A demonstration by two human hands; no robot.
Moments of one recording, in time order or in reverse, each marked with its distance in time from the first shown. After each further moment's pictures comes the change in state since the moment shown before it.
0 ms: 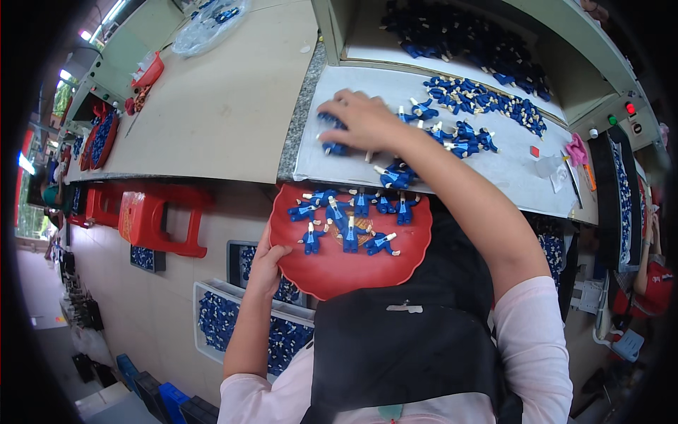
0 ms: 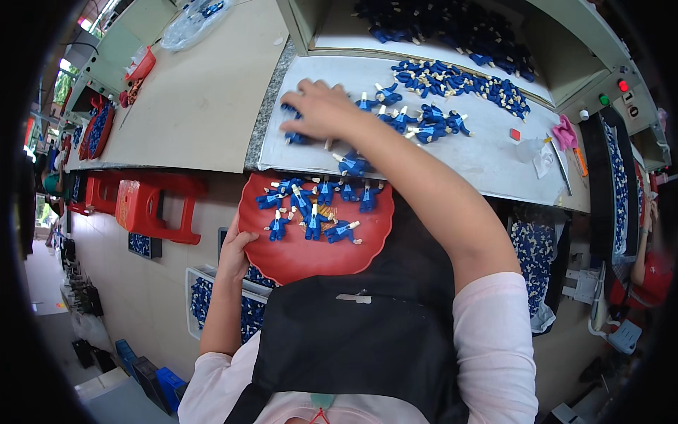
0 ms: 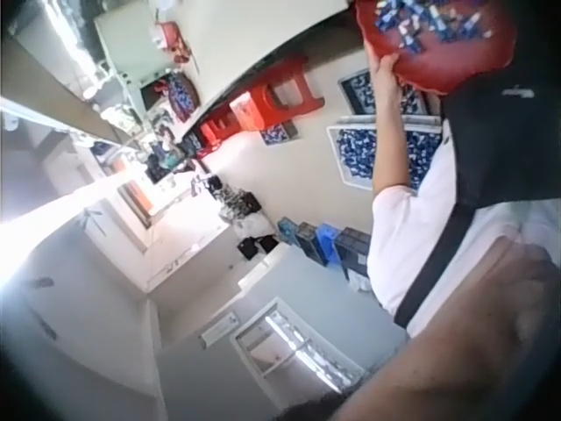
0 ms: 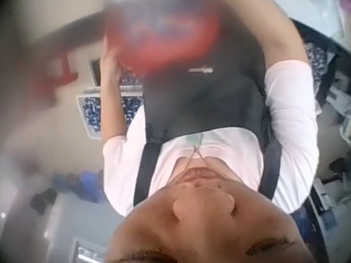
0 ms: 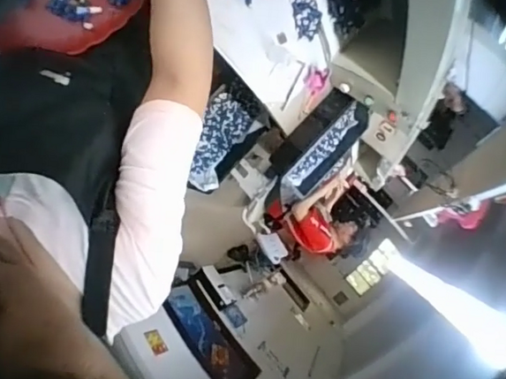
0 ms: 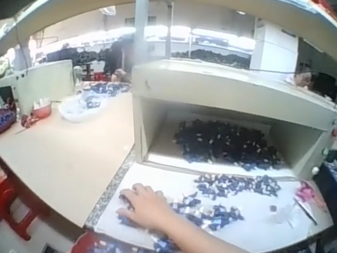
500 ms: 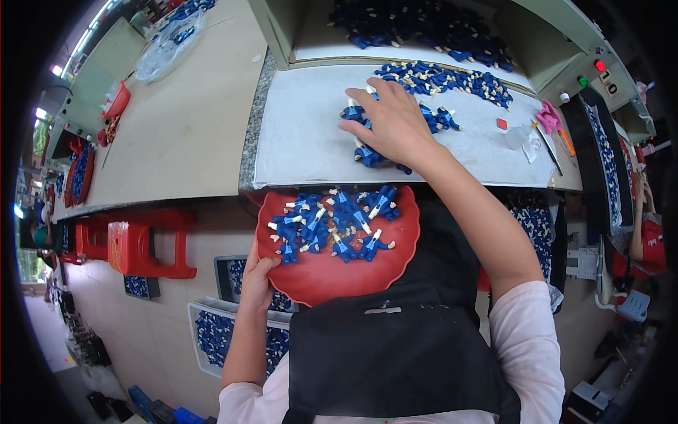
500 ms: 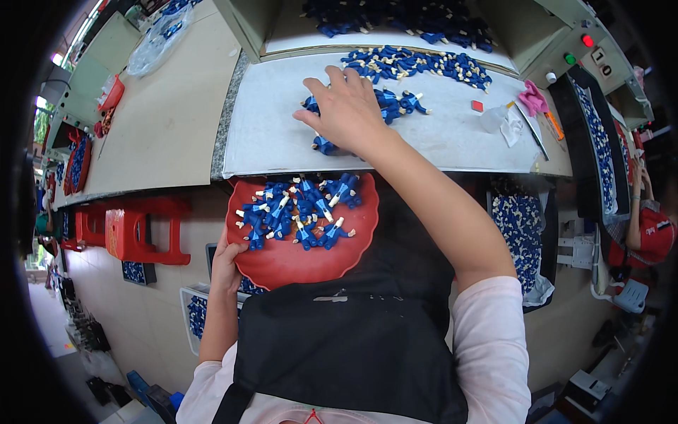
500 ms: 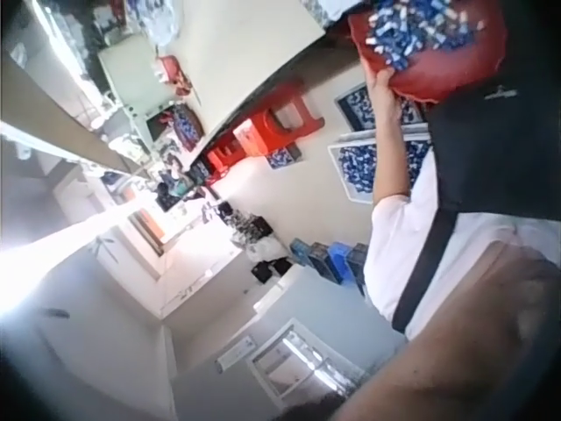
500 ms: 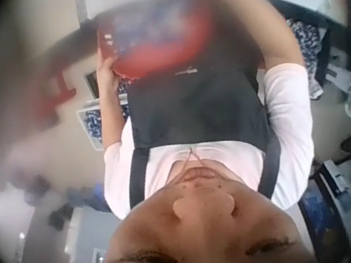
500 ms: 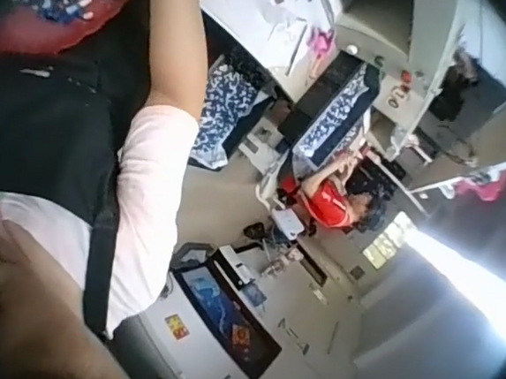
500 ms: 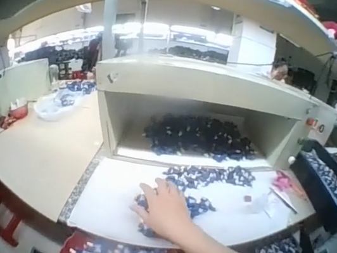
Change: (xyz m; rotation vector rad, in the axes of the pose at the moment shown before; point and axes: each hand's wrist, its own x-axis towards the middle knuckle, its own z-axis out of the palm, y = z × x) left_hand -0.009 -0.012 0.022 -0.068 -0.053 -0.066; right_hand -0.085 0.025 -0.027 -0.194 0.379 0.247
